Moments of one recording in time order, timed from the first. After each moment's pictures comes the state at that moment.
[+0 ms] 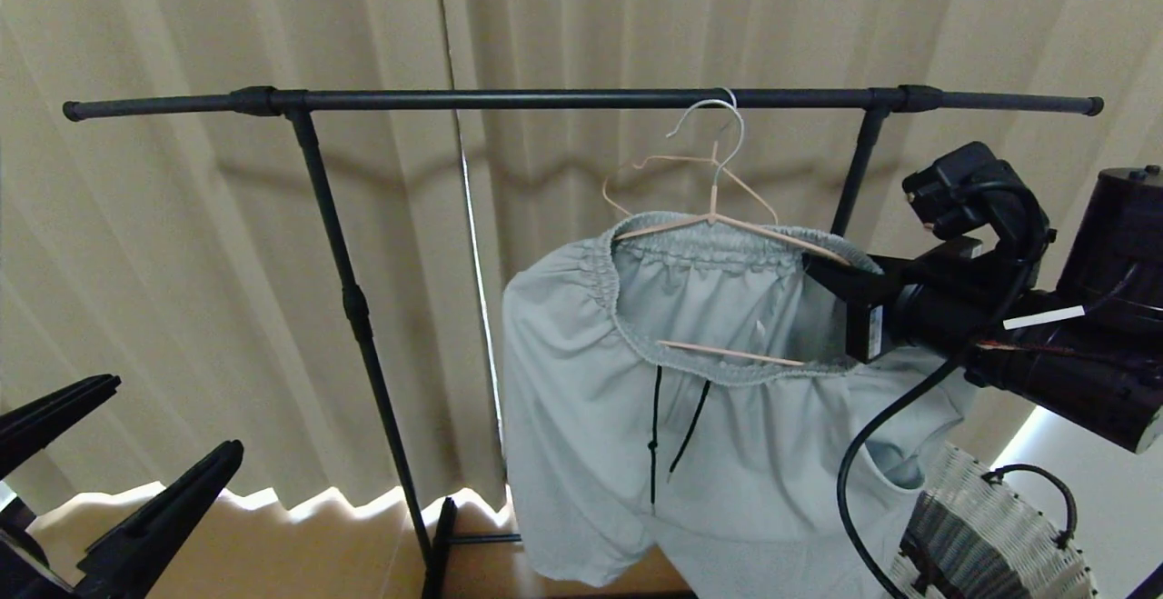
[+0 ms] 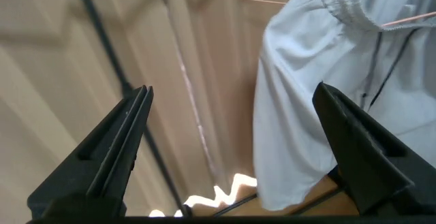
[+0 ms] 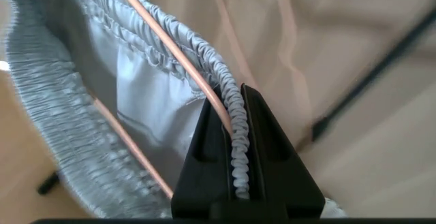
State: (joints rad) left arm -0.25 0.84 -0.13 -0.77 -0.10 0.18; right arm 0.46 1.51 -0.73 -0.63 -0.10 -0.16
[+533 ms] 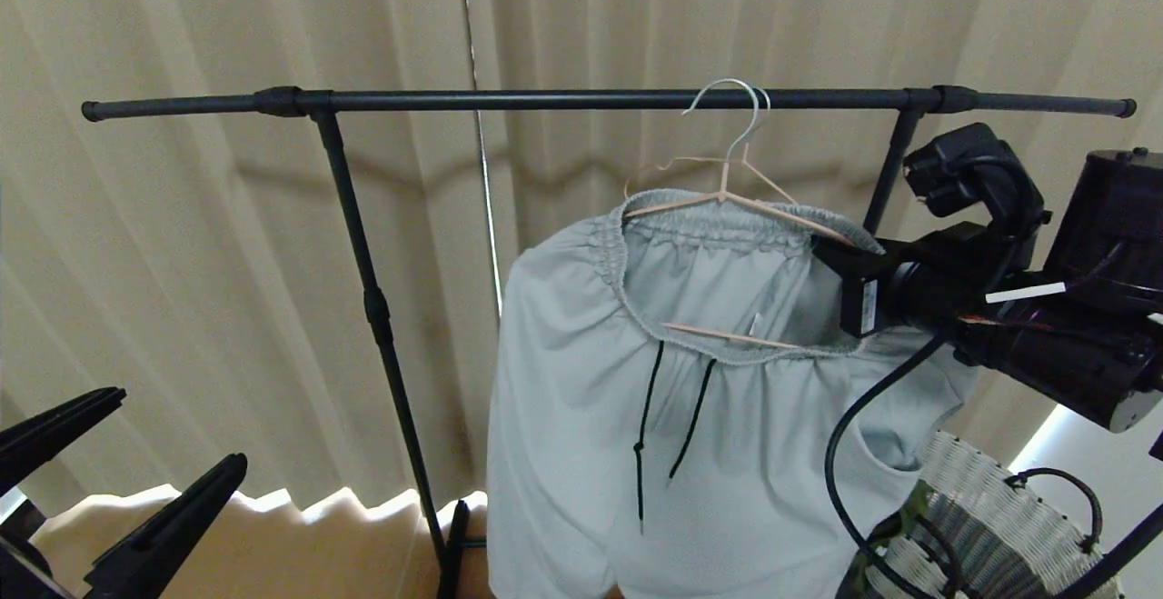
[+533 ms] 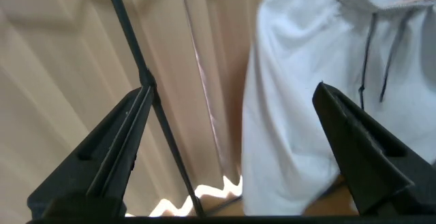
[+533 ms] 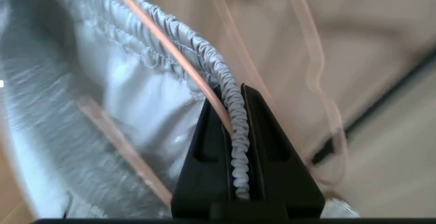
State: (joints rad) left arm -0.25 0.84 -0.10 -0.77 -0.10 0.18; right arm 0.46 1.54 -0.78 -0.64 -0.19 -0.13
